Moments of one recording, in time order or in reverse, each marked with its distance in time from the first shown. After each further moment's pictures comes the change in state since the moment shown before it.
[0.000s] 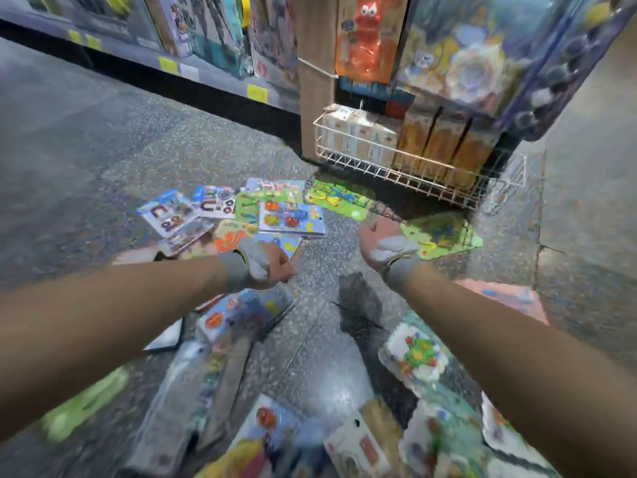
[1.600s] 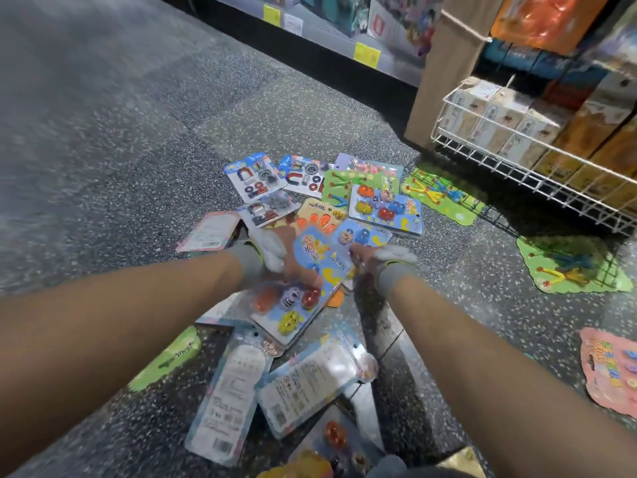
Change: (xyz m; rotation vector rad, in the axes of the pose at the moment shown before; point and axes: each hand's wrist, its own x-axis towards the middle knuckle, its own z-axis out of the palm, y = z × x) left_hand -0.026 -0.118 0.005 -0.097 -0.025 -0.332; right_hand 0.044 -0.095 0.165 0.177 -0.557 0.123
